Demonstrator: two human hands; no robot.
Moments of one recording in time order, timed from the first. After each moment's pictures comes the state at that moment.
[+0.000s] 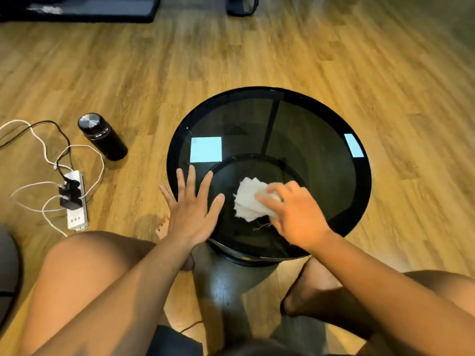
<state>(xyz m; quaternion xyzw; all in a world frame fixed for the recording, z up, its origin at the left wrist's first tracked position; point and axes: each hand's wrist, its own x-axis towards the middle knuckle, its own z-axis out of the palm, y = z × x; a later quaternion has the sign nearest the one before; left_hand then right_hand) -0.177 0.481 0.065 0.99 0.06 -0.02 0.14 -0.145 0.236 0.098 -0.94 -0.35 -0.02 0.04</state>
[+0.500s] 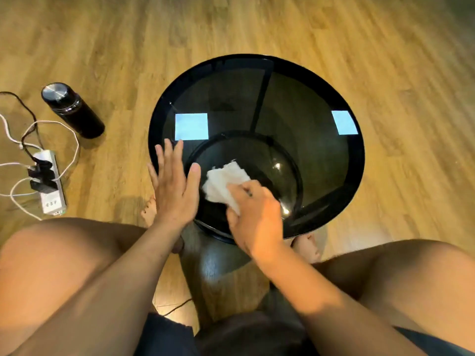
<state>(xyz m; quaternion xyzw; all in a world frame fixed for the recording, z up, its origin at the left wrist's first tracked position) -0.174 0.482 0.057 0.92 0.12 0.11 0.35 -0.205 0.312 0.106 -0.97 -0.14 -0.02 0.18</state>
